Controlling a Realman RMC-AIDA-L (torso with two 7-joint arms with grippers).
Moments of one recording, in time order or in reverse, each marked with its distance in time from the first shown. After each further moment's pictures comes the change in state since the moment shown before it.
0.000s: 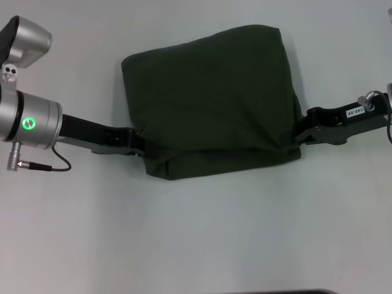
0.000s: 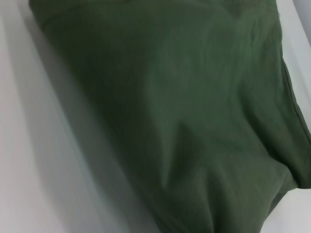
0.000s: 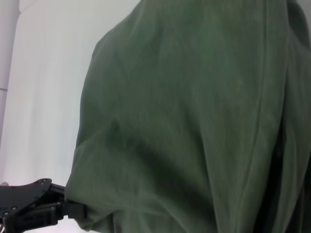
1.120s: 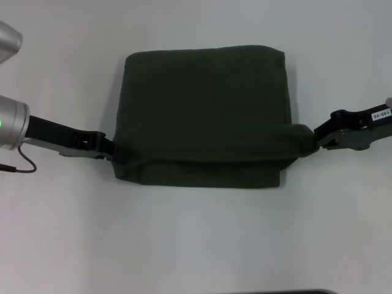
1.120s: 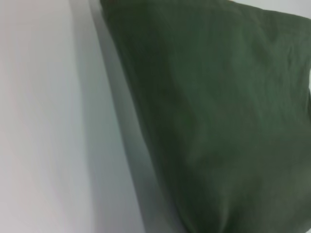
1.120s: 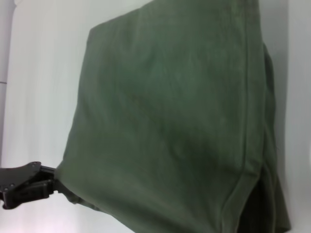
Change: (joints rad) left arm 0.012 0.069 -0.008 0.001 0.042 0.046 0.008; right arm -0.041 -0.034 0.007 -0.054 0.004 -0.101 0.026
